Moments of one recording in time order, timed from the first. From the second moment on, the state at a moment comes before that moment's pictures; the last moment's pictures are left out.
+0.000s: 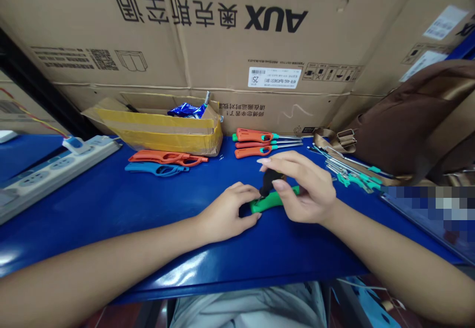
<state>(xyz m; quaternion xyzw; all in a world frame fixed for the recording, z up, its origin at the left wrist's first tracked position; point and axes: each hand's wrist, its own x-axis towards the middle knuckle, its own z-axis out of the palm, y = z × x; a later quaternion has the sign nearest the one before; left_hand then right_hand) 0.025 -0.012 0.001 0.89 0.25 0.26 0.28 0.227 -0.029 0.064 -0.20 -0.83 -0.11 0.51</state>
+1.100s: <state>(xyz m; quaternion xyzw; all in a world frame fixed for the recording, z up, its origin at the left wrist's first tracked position) 0.025 -0.011 0.003 0.90 0.26 0.24 0.27 0.233 -0.025 0.071 -0.24 -0.85 0.06 0.46</state>
